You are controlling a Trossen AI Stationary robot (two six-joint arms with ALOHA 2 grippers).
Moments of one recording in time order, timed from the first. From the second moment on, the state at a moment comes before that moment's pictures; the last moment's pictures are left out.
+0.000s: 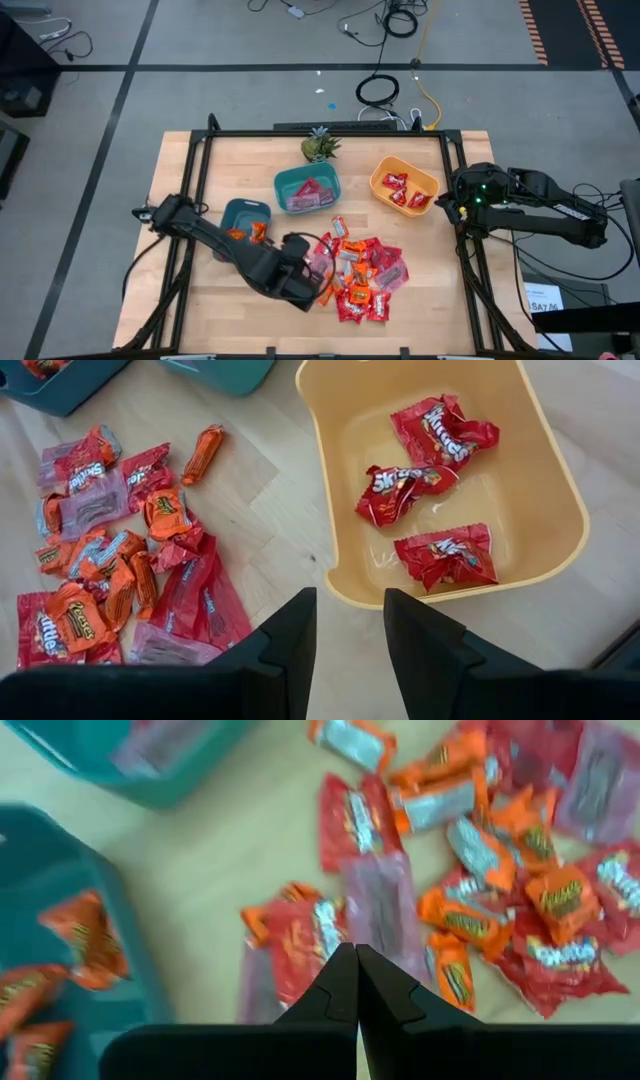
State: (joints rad) left arm -0.49 2.00 1.93 -1.39 -0.43 -1.45; right arm -0.29 0.40 0.70 -1.17 0.00 0.56
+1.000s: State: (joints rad) left arm -0.44 1.96 1.93 -1.29 -0.48 -1.22; right arm -0.29 0.40 0.70 -1.17 0.00 0.56
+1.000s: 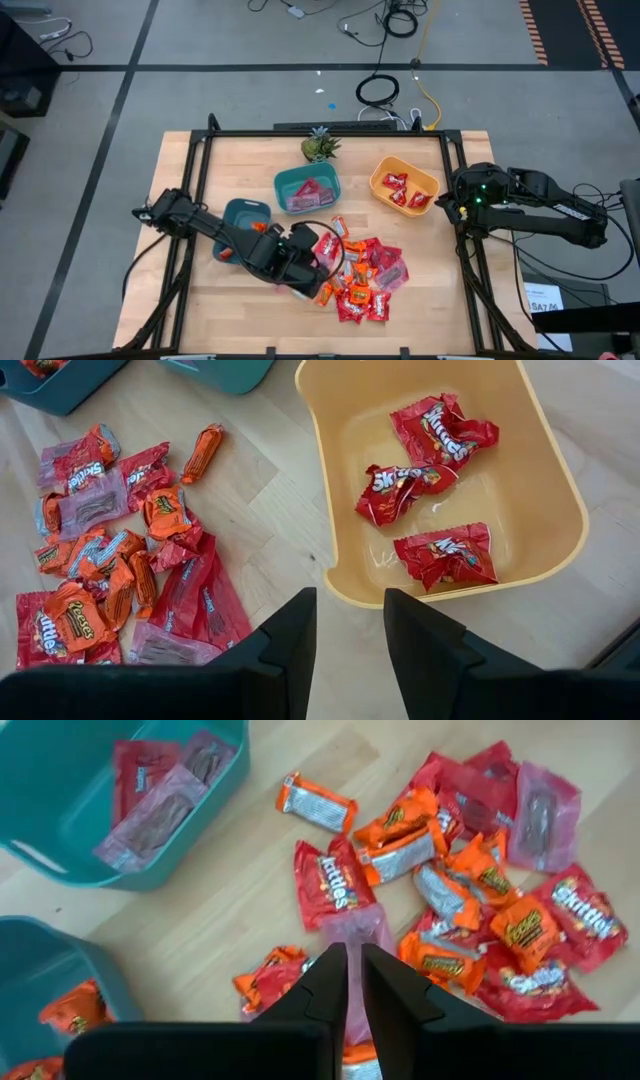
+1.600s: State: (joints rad) left arm -0.40 1.96 1.93 -1.24 -0.53 -1.22; right arm -0.29 0.40 0.70 -1.17 0.00 0.56
